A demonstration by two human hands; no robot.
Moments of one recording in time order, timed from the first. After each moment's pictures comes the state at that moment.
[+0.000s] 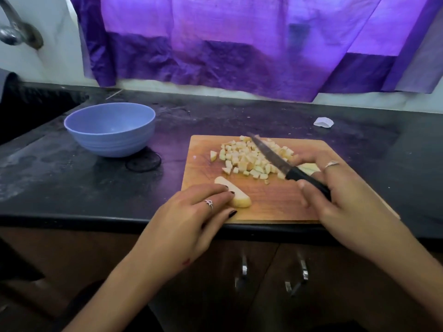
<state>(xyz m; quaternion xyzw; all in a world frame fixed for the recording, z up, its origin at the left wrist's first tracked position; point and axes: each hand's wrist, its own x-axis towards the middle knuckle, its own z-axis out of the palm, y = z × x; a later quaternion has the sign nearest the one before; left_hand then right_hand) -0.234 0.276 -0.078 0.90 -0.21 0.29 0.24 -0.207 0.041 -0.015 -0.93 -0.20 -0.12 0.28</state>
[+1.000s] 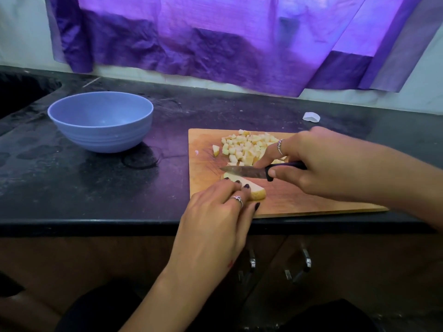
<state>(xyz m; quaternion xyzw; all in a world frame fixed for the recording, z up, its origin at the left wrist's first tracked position) -0.236 0.253 -0.084 0.89 -0.16 0.34 0.26 -0.201 0.105 0.050 -0.97 -0.25 0.01 0.03</state>
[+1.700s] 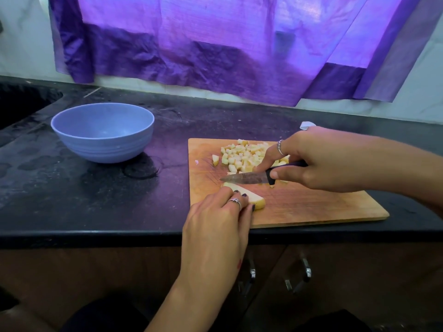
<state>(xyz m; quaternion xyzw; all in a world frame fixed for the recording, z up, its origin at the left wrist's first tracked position) -0.234 0.243 -0.078 0.89 -0.08 0.35 0.29 -0.184 0.100 0.064 -0.96 -0.28 0.06 0.00</state>
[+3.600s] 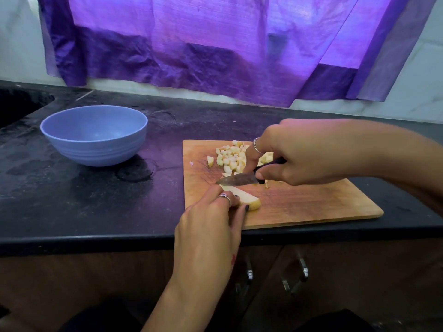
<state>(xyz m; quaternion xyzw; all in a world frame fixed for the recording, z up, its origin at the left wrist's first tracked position) -0.232 0.247 -0.071 0.90 -0.04 0.30 0.32 -0.191 0.123 0.077 -0.95 -0.29 0.06 -0.05</state>
